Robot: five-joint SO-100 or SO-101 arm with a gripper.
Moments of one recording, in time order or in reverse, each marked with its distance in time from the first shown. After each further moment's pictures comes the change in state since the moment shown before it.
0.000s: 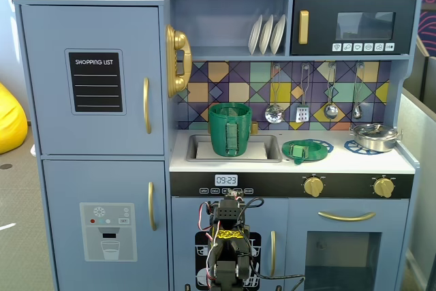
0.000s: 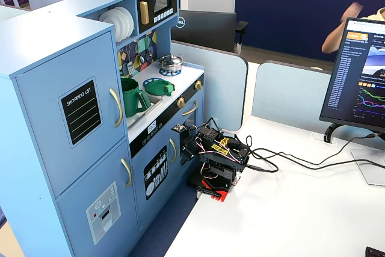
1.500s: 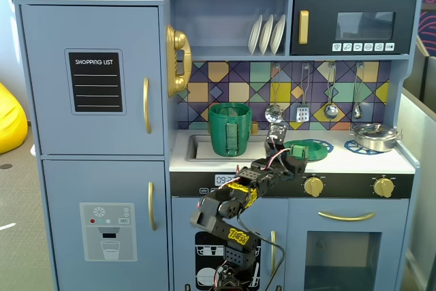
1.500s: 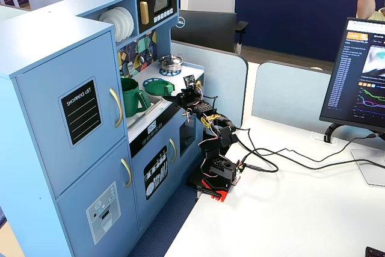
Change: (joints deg) arm 33.8 -45.7 -33.1 -80.2 -8.8
